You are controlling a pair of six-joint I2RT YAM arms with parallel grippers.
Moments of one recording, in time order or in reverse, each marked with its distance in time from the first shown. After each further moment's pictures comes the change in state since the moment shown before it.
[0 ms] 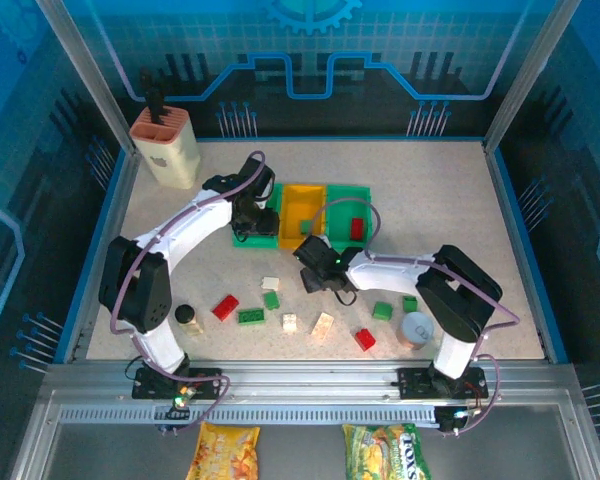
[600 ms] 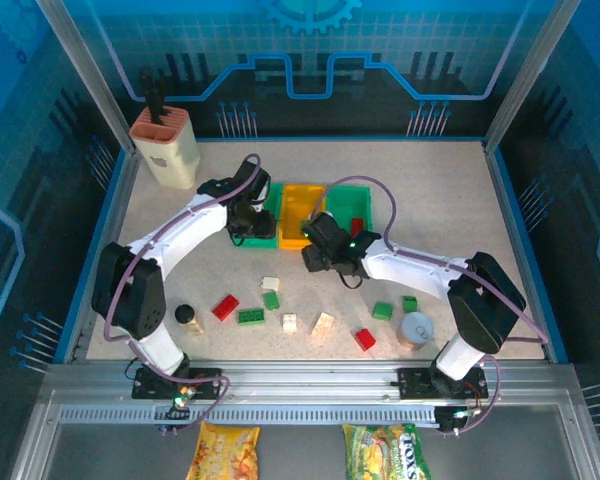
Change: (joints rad) left arm 0.006 -0.052 -0.055 0.011 0.000 0.000; right arm -0.070 -0.116 0.093 -0.068 0.000 -0.087
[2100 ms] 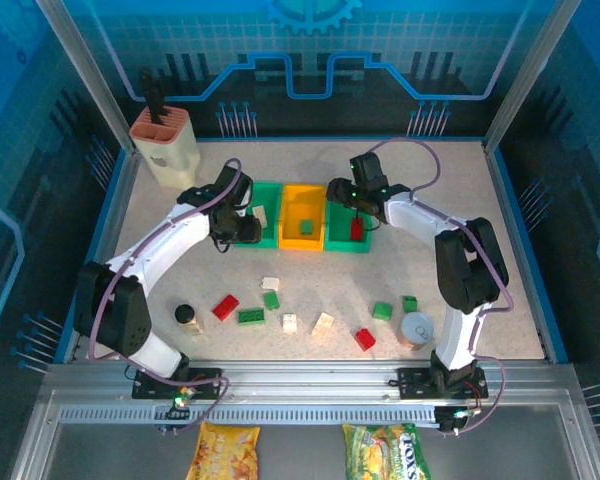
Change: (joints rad) left arm 0.055 -0.130 -0.106 -0.013 -0.008 0.000; right arm -0.419 0.240 0.232 0.251 -0.311 0.200
